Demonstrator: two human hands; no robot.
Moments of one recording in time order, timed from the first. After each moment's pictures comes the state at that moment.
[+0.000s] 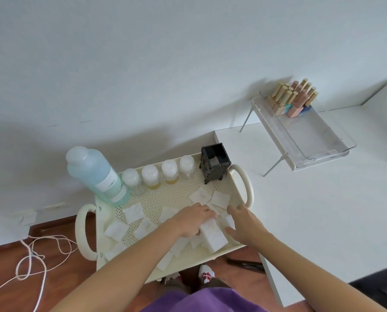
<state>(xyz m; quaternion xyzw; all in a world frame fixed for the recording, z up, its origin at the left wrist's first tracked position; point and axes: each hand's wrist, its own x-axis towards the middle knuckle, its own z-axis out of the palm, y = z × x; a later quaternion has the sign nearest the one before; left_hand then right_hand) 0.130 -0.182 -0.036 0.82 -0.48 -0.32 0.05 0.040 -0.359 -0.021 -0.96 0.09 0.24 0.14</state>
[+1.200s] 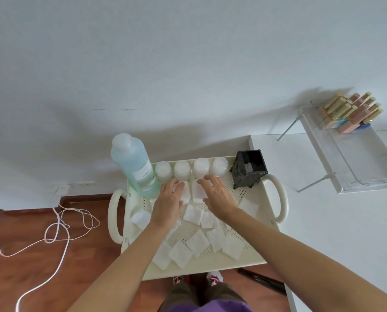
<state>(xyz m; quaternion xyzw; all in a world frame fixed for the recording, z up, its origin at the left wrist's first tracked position) 0.150 -0.078 -0.036 0.97 -0.15 -0.03 0.20 0.150 -0.255 -0.036 -0.97 -0.11 0.07 0.20</state>
